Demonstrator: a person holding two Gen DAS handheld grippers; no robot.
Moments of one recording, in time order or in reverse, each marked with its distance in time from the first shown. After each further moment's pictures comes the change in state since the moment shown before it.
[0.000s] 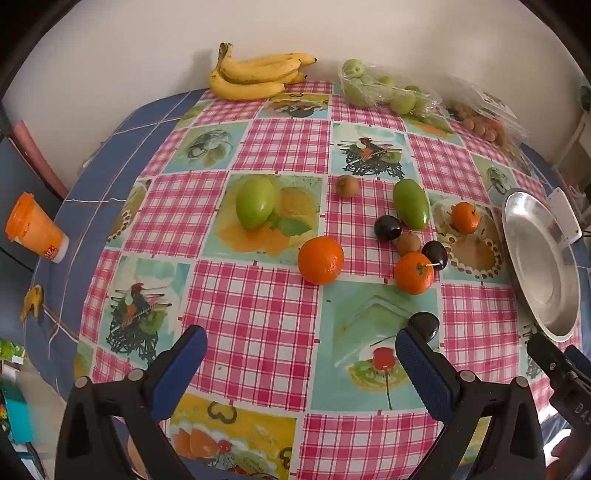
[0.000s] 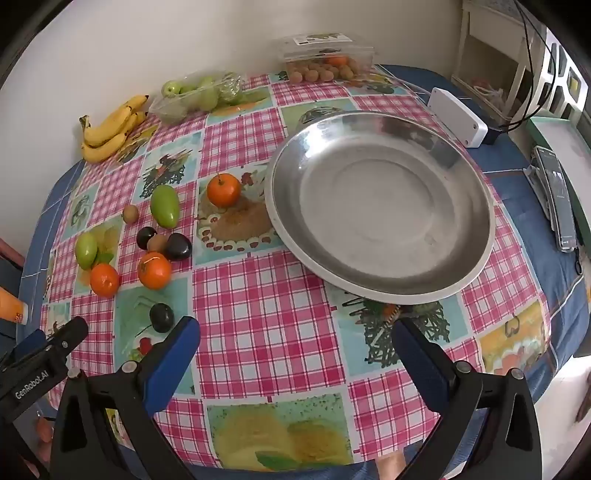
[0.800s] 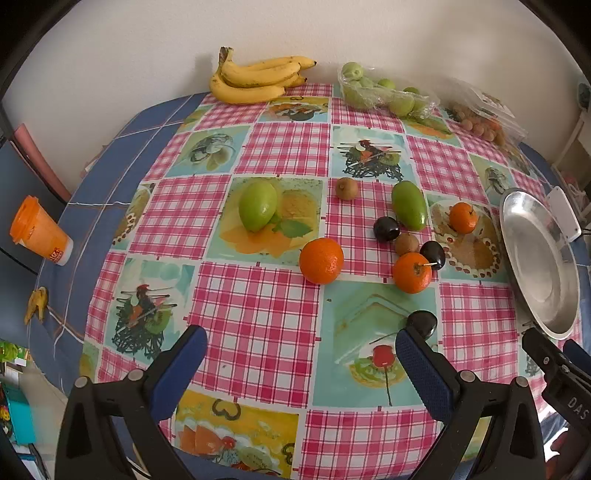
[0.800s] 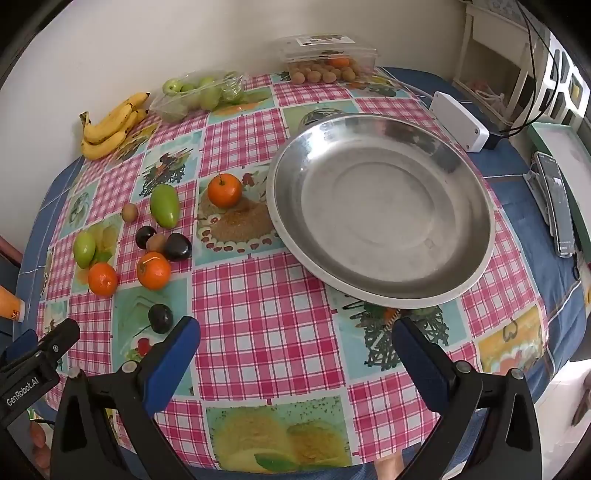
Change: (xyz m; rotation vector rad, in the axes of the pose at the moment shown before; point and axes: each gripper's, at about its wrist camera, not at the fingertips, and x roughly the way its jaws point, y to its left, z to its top) left arm -0.008 -0.004 0.000 -0.005 -0.002 0.007; right arm 0.000 0.002 0.003 -0.017 -0.008 -0.001
